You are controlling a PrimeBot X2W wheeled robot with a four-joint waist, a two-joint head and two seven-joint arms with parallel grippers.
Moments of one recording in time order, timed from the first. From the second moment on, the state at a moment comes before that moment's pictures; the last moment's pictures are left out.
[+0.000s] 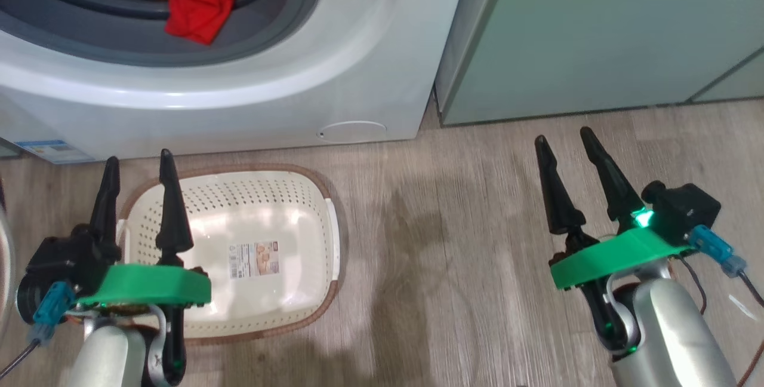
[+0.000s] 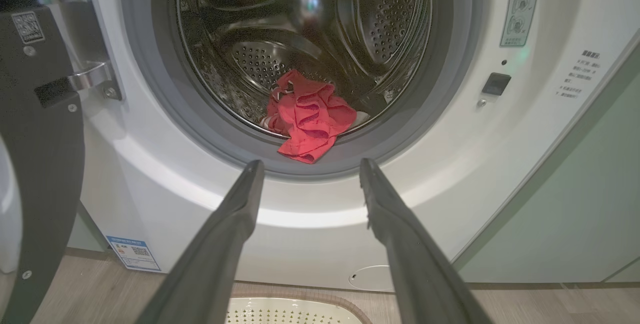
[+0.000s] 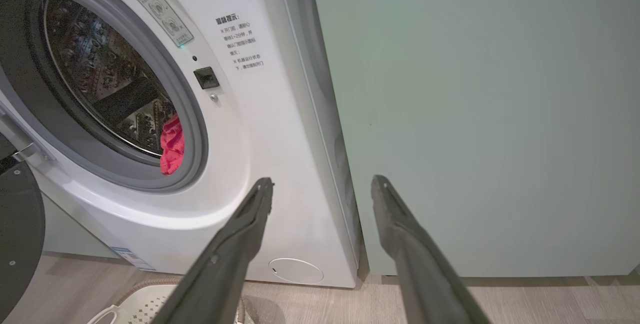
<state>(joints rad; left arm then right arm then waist) -0.07 0.18 -0.10 -0.05 -0.37 0.18 -0.26 -0.18 -0.05 0.09 0.14 0.30 0.13 -0.20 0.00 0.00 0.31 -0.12</state>
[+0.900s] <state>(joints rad) -0.10 0.18 -0.10 0.01 -0.35 0.15 -0.23 -0.15 -0.05 0.09 0.08 0.30 0.13 -0.17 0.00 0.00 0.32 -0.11</state>
